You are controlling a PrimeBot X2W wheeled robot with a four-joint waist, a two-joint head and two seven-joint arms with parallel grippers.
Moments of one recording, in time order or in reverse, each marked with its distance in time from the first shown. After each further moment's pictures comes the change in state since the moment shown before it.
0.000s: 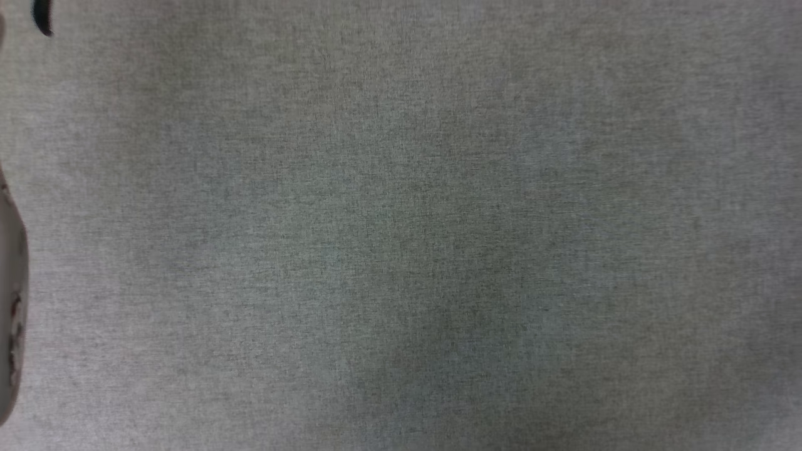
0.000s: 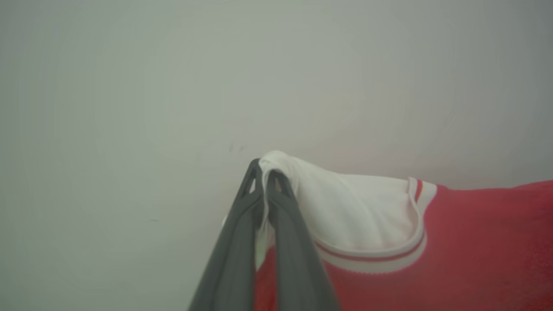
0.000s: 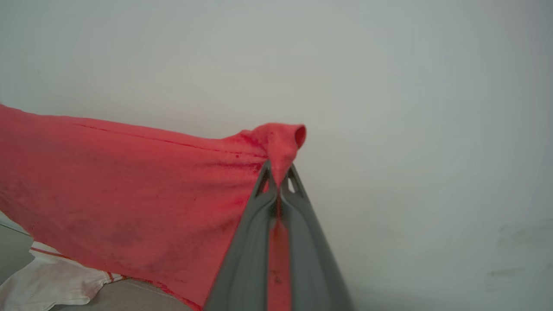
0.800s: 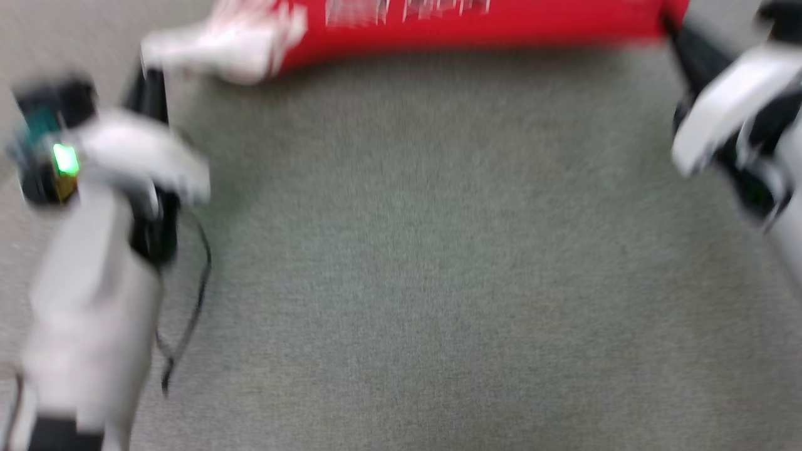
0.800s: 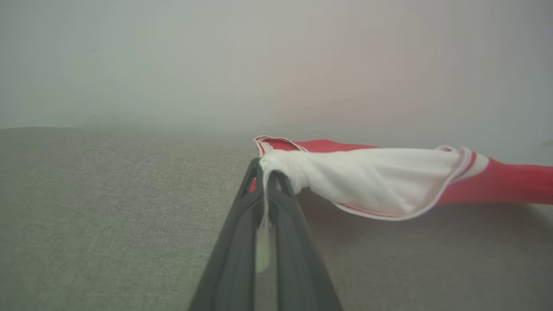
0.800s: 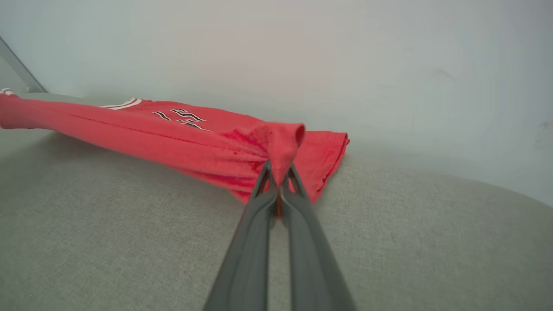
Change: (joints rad) left arm 0.790 0.004 0.096 0.039 -0.147 -0.098 -0.139; right arm 0.563 -0.019 0.359 0.033 0.237 0.000 -0.192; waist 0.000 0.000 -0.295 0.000
